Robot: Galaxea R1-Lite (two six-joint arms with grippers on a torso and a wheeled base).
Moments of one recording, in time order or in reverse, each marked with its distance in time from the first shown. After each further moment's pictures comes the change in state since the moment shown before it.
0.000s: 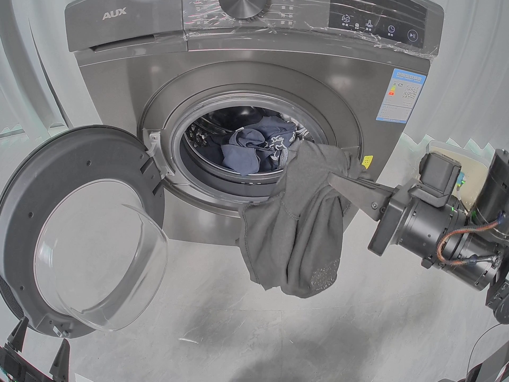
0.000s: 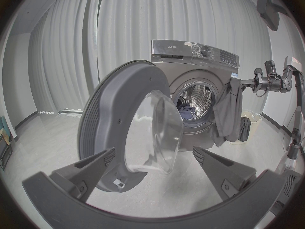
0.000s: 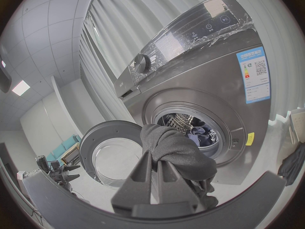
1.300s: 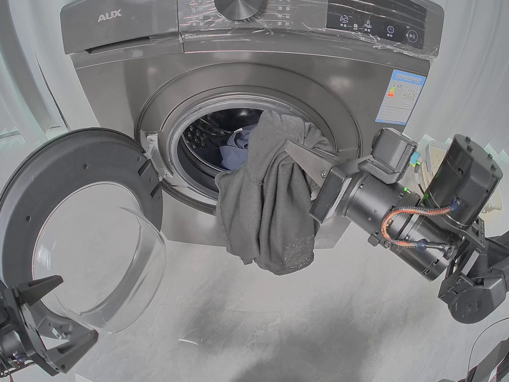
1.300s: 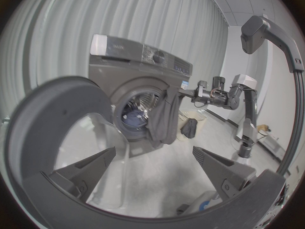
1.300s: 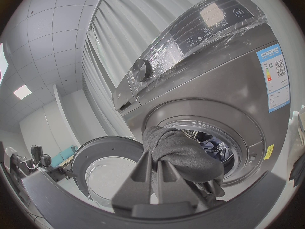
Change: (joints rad) left arm -0.081 0.558 -0.206 -0.258 -0.519 0.044; right arm 0.040 0.218 -0.152 -0.209 -0.048 -0.001
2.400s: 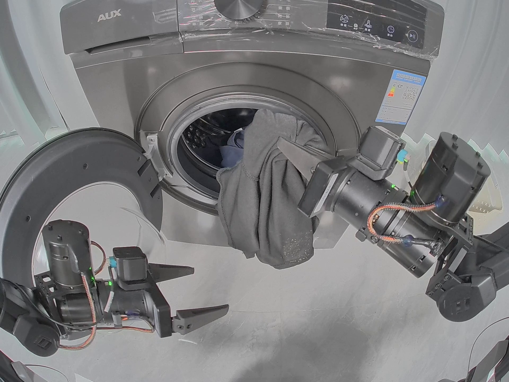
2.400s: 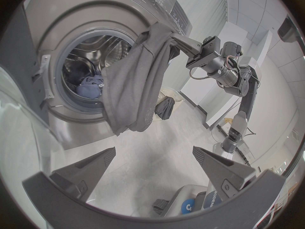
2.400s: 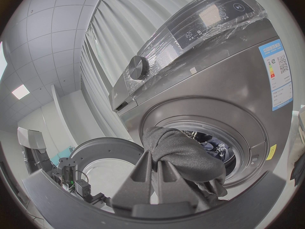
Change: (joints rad) left arm -0.417 0.969 -0.096 -0.616 0.067 -0.075; right arm -0.003 0.048 -0.043 -0.013 -0.016 -0.001
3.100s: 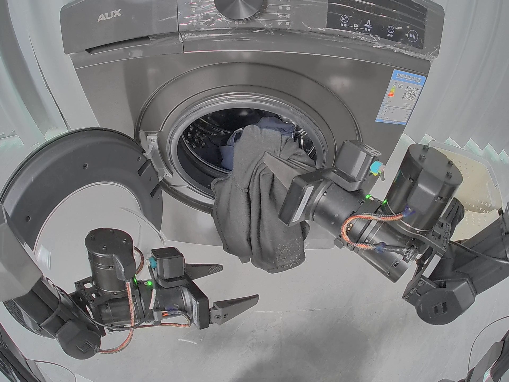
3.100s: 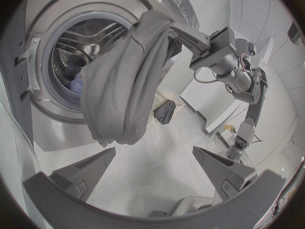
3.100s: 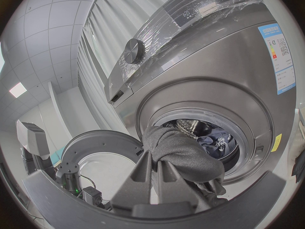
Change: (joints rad) left arm -0.073 0.266 -0.031 -0.298 0.057 -0.097; right arm 0.005 0.086 -0.031 -0.012 -0.021 0.001
